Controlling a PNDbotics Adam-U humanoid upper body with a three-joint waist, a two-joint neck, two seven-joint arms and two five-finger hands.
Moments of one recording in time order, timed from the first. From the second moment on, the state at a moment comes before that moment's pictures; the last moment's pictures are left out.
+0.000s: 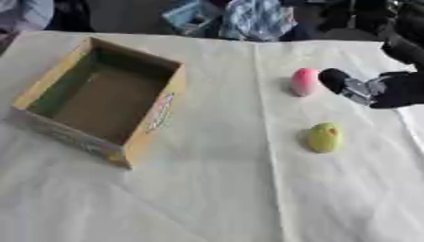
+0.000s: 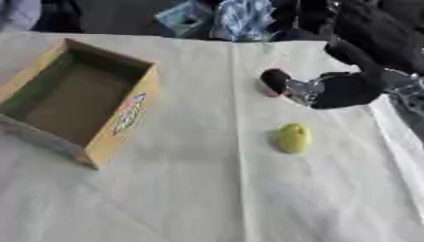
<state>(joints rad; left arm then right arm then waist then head) -0.29 0.73 0.07 -1.99 -0.48 0.20 0.42 -0.46 -0.89 0.09 -1.99 0.58 -0.16 0.18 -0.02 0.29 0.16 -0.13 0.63</state>
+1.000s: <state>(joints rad) -0.29 0.73 0.07 -1.99 -0.47 0.19 0.41 -0.41 -0.90 0.07 -1.99 0.58 -0.18 0.23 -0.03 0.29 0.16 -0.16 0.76</state>
